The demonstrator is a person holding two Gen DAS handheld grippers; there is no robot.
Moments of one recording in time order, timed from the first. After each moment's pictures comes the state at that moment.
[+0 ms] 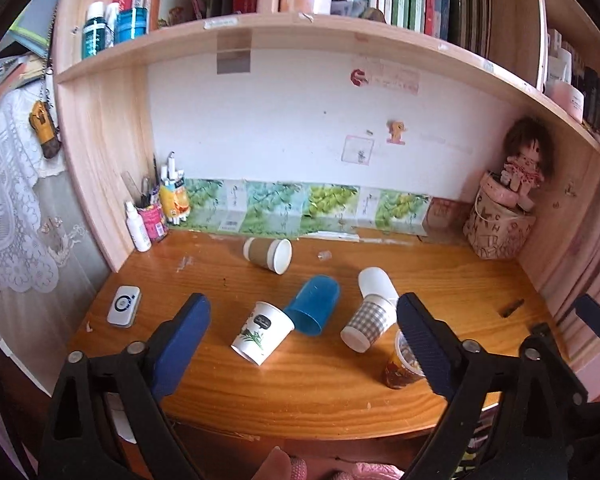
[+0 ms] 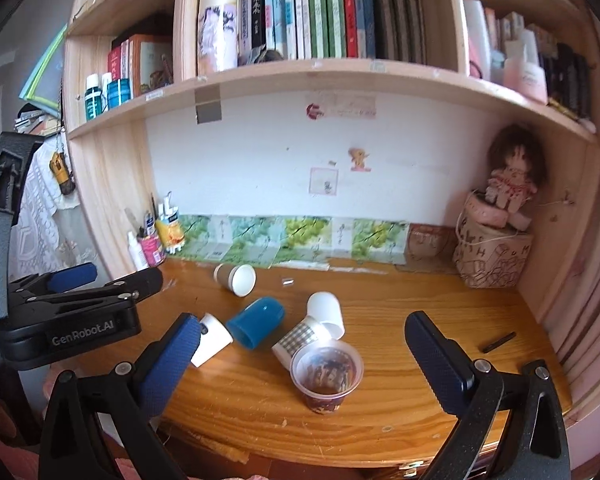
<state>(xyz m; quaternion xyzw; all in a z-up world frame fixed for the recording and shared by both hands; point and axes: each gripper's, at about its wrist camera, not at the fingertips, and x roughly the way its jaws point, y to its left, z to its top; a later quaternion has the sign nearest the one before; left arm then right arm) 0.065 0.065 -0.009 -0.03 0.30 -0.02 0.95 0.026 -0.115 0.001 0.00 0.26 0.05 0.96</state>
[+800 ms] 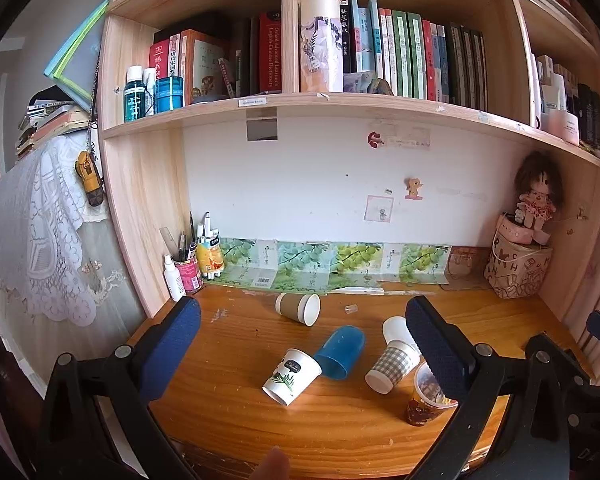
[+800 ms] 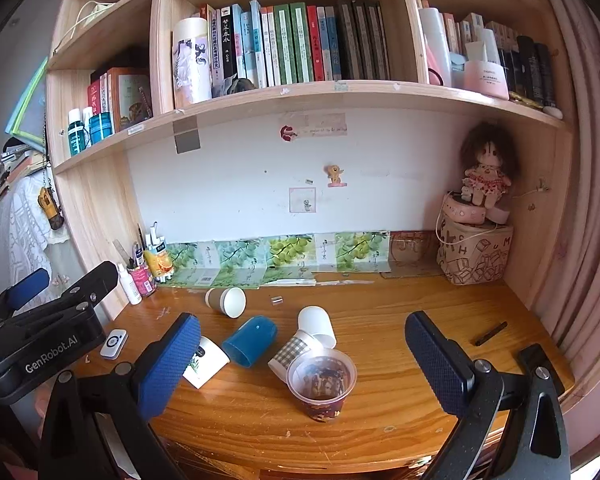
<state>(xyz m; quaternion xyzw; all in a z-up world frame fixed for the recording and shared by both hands) 0.023 0.064 0.008 0.00 0.19 0.03 0.98 0.008 -0.121 0.004 0.04 0.23 0.01 0.97</state>
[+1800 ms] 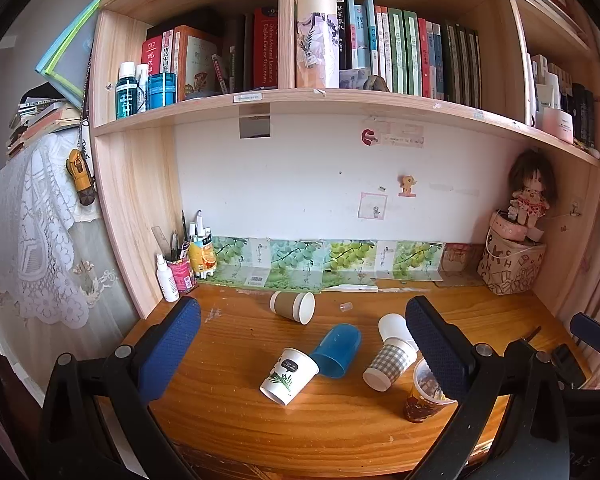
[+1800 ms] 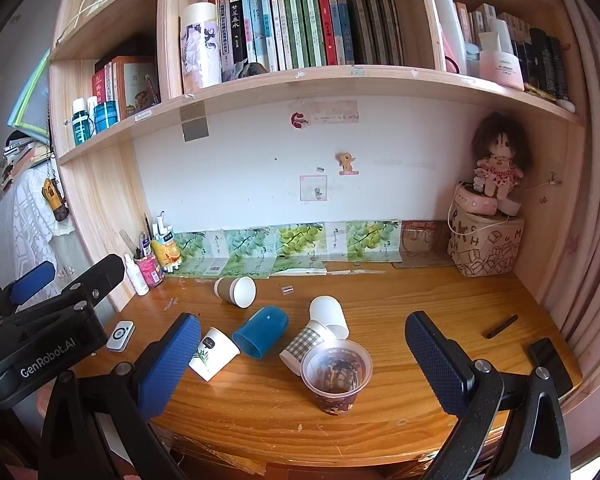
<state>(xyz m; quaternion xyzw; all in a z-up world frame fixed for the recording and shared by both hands) 0.025 0.066 0.007 0.00 0.20 0.02 0.98 0.017 -0.112 -0.002 0.04 0.25 0.03 0.97</state>
